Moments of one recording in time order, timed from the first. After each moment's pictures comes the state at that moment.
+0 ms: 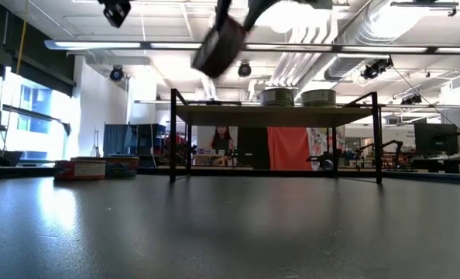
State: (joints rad) left arm 0.11 0.80 0.86 -0.41 0.12 -0.08; right arm 0.30 2.13 2.26 -1.38 0.58 1.41
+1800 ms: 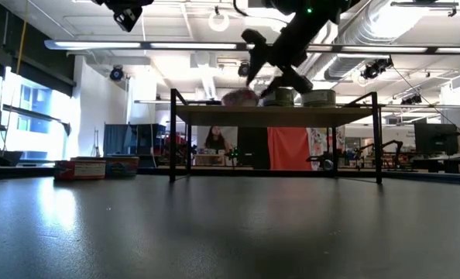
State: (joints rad) left arm 0.08 0.89 0.86 -0.38 0.16 0.00; right arm -0.22 1.61 1.25 -0.34 0.50 1.58
